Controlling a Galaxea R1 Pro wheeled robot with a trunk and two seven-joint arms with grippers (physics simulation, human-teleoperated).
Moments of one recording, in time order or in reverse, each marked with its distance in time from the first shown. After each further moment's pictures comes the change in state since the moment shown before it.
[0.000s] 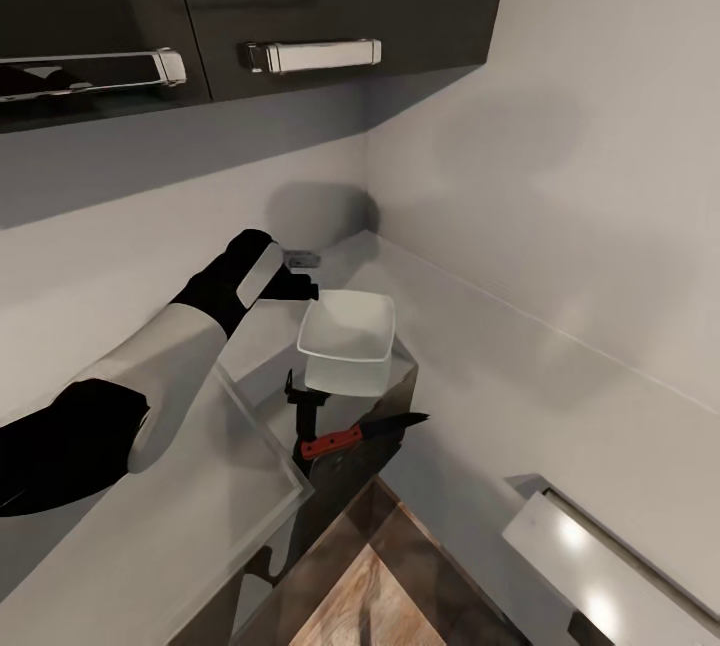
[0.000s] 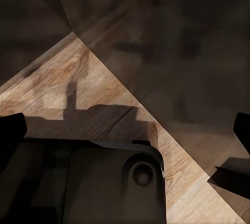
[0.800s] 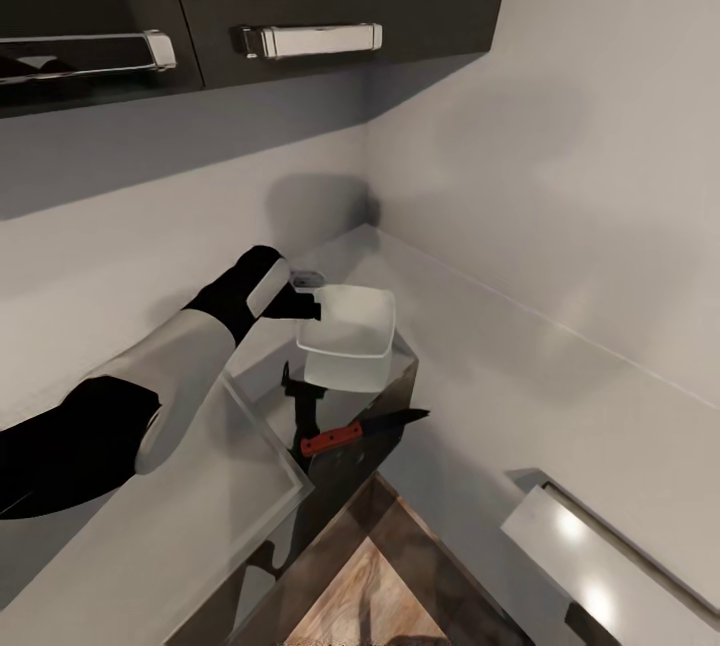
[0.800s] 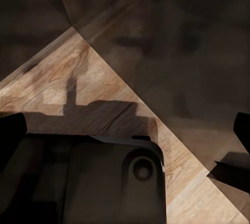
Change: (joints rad) left arm 0.000 -0.027 0.002 0.119 0.000 0.001 0.001; right arm 0.000 0.000 0.000 -0.003 0.000 0.000 -0.001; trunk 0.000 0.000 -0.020
